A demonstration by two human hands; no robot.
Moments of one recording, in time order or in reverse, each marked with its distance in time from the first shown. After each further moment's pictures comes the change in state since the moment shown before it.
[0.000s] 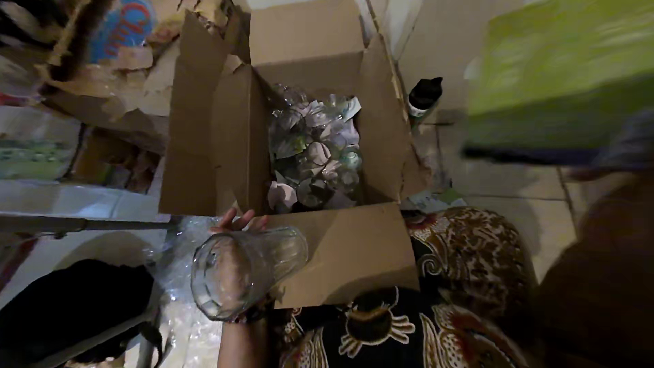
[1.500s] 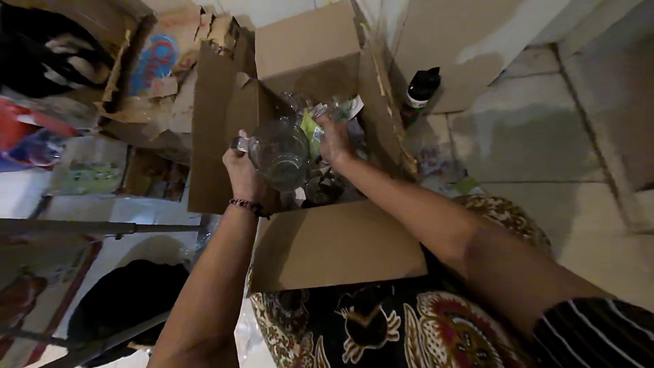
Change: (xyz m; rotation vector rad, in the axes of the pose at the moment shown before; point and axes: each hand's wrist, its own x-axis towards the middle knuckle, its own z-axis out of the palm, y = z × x) left_hand 0.112 0.033 0.092 0.573 -0.102 0.216; right_hand -0.001 0.014 0.250 0.105 -0.792 0.557
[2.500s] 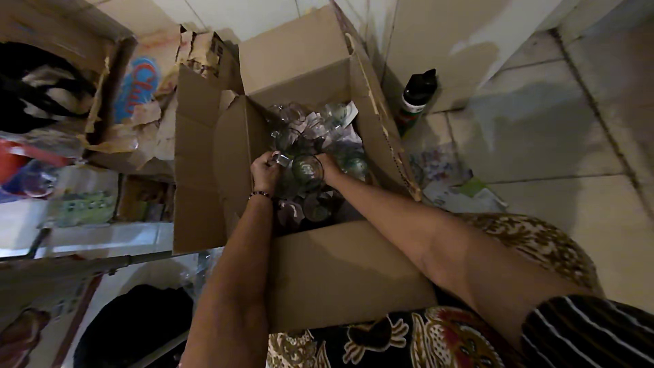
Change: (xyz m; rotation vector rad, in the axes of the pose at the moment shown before) left_hand 0.073 -0.116 0.035 0.594 -0.310 0.051; right_hand 0.046 0.075 0.064 0.286 -0.218 0.202
